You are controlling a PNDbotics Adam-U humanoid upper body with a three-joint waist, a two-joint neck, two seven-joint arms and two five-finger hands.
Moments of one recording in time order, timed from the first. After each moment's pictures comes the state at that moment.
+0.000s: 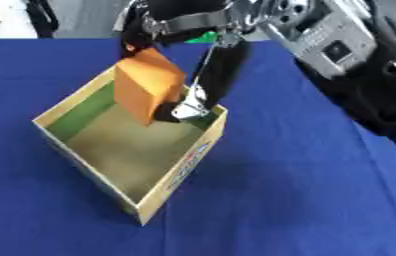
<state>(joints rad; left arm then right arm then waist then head) -0.38 0.50 0.07 -1.99 0.22 -0.33 0.66 -1.01 -0.69 0.48 -1.85 0.50 -0.03 0.89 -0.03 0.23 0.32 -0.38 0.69</state>
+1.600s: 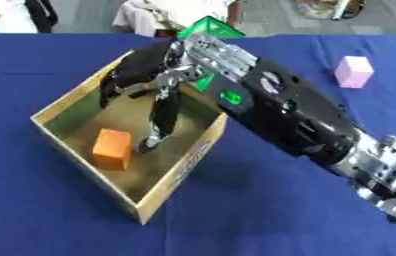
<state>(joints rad) -0.39 0.48 0.06 -1.99 0.23 -0.33 0.65 -0.99 -0.50 0.55 -1.53 0.84 -0.23 0.84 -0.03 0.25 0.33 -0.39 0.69</state>
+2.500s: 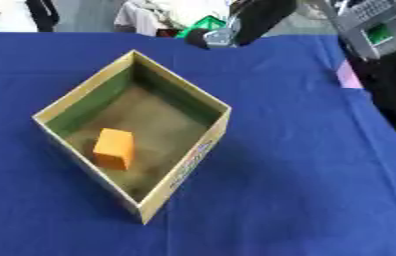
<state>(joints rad) -0.38 0.48 0.07 -1.99 0.22 -0.33 0.66 -0.83 -0.84 0.16 -1.83 0.56 -0.03 0.65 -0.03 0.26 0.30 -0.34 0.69</state>
